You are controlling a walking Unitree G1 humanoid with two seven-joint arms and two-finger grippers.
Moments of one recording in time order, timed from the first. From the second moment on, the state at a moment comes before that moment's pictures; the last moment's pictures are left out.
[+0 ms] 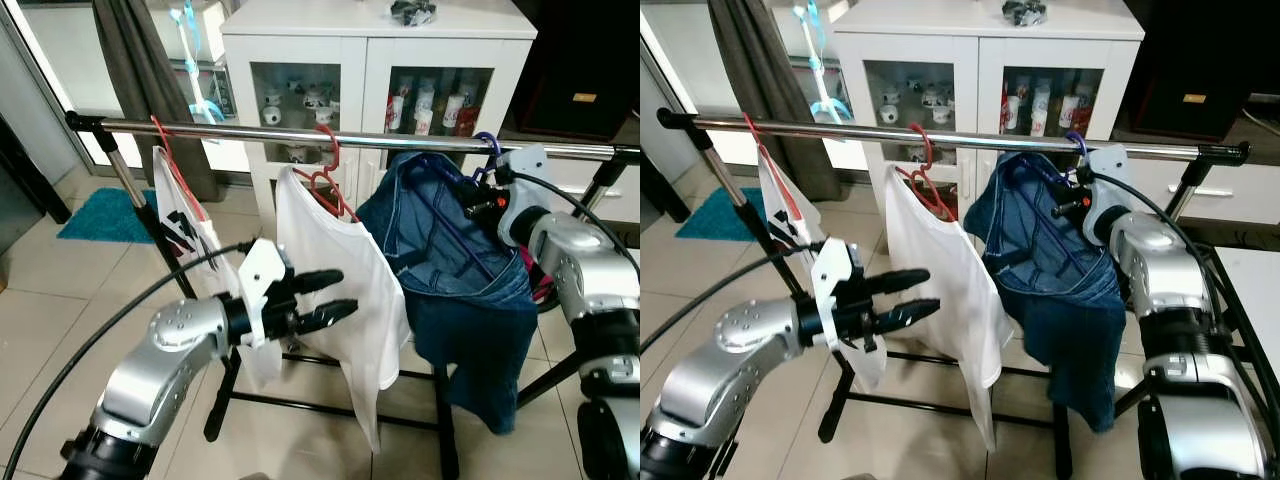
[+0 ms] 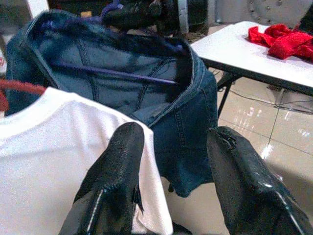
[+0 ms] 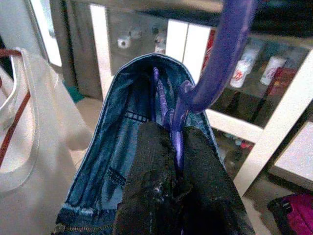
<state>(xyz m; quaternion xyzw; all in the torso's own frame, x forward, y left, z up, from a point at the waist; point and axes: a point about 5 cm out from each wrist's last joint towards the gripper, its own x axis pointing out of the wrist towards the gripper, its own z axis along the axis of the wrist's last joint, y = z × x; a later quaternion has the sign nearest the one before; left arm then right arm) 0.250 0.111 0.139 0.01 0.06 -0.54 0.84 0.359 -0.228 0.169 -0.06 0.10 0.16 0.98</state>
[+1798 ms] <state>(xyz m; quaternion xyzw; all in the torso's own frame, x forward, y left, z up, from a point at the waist) 0.260 0.121 0.127 0.02 0.06 -0.39 0.92 0.261 -0.181 0.149 -0.02 0.08 0.11 0.99</state>
